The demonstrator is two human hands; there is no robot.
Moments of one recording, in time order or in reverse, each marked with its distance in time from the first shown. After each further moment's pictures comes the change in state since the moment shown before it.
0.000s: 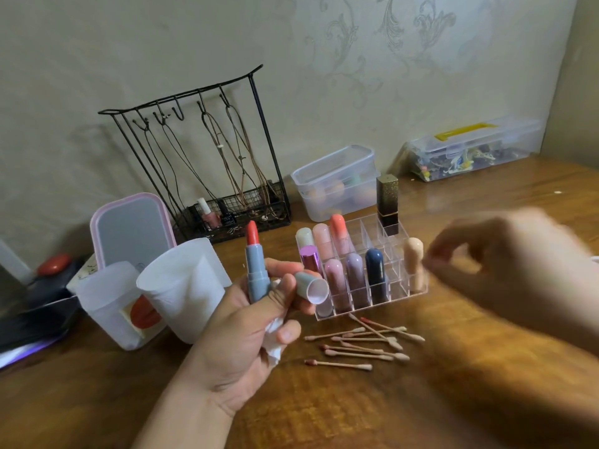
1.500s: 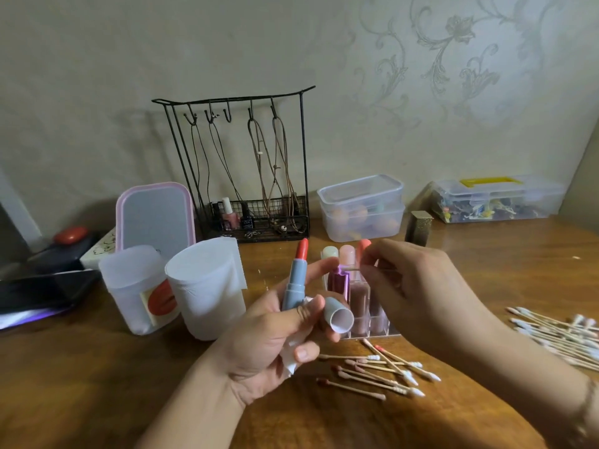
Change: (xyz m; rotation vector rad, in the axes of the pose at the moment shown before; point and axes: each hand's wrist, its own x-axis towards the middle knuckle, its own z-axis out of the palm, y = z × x) left_hand 0.011 -0.003 -0.025 -0.100 -0.295 -0.085; right_hand 0.040 -0.054 0.057 0.239 0.044 -0.266
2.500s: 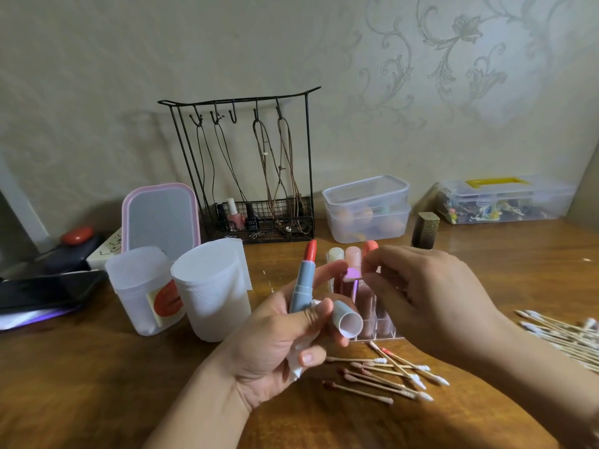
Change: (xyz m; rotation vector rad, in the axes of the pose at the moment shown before) left_hand -0.001 0.002 0.002 0.003 0.010 -0.003; right_hand 0.000 -0.001 -0.005 -0.128 0.006 -0.138
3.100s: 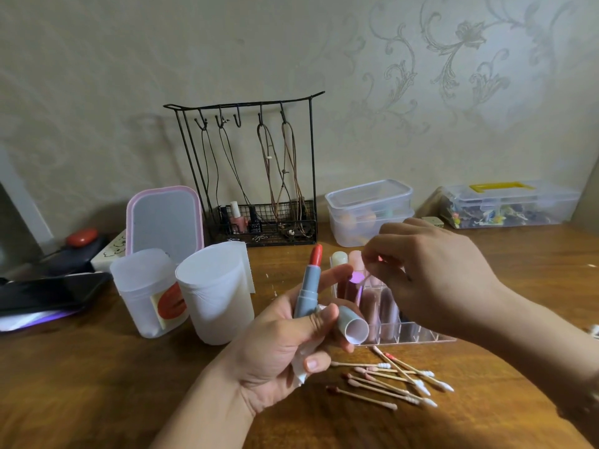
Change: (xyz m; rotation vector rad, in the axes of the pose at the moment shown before) left_hand -0.002 0.001 0.004 -0.023 0.028 -0.004; right_hand 0.026 0.006 -0.011 -0.165 -0.075 -0.085
